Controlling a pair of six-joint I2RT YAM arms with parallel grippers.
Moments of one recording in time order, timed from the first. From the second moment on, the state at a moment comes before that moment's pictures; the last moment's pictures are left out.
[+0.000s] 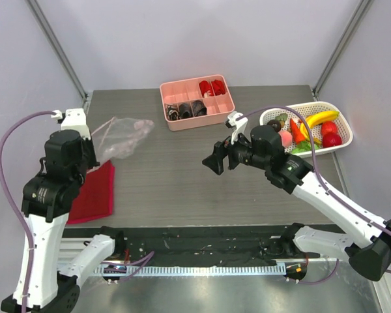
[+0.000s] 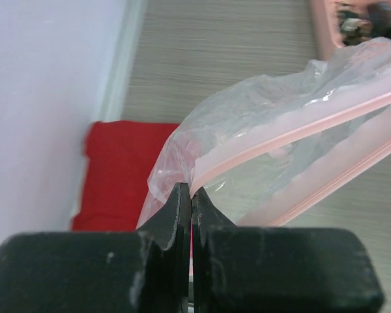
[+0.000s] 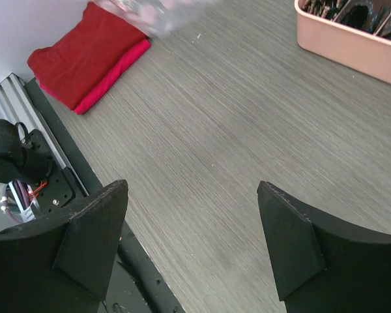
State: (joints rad) left arm -0.24 0.86 1.42 -1.07 -0.36 -0.10; right arm 0.73 1.06 1.02 -0.29 -0.24 0.19
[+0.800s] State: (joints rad) left arm -0.40 1.36 1.28 -0.81 0.22 -0.52; right arm 0.57 1.11 1.00 -0.28 -0.44 0.42
